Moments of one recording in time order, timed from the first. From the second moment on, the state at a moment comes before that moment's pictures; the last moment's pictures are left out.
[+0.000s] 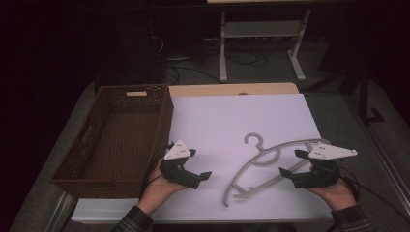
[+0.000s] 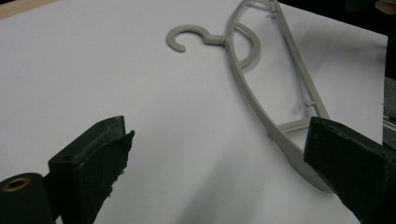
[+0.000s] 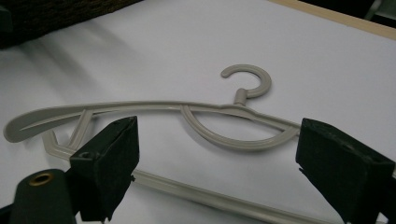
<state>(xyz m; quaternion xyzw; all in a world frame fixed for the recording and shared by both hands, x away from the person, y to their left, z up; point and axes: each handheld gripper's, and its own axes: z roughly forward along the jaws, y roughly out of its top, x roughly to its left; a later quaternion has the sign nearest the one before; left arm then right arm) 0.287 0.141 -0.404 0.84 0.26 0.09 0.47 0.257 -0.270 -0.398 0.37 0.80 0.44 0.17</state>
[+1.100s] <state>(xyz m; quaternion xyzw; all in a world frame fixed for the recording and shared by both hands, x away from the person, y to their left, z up) 0.308 0.061 -0.429 0.88 0.22 0.00 0.41 0.253 -0.270 -0.397 0.37 0.80 0.44 0.19</state>
